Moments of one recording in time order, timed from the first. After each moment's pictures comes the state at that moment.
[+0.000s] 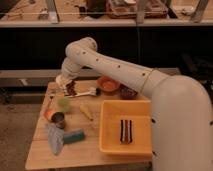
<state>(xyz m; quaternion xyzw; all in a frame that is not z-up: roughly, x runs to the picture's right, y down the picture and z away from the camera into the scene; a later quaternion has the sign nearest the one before) -0.232 -0.064 0.748 -0.20 -0.28 0.01 0.94</state>
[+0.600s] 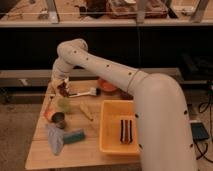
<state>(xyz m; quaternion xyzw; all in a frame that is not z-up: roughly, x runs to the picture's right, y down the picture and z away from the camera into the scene) -0.266 -0.052 0.759 -0.23 -0.31 -0.02 0.92</state>
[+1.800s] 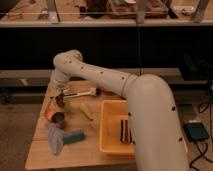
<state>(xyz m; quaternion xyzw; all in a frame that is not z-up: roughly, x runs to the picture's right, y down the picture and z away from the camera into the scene) -0.285 0.006 0.784 -0.27 -0.30 -0.04 0.91</state>
